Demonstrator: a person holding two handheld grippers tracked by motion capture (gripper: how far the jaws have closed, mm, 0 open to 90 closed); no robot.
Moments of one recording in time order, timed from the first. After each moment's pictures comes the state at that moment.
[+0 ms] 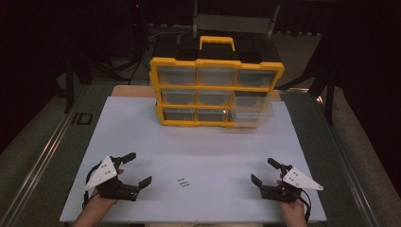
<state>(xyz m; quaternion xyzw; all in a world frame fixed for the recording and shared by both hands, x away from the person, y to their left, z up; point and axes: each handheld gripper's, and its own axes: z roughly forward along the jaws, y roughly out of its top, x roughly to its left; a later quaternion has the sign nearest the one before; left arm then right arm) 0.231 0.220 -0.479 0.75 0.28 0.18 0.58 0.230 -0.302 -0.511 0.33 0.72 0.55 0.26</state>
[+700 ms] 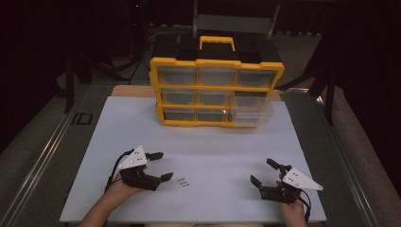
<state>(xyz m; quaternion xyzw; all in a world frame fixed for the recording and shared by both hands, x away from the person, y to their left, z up) 0.271 0.168 -0.479 0.82 0.24 0.09 0.52 0.229 -0.301 -0.511 0.33 0.72 0.55 0.25</state>
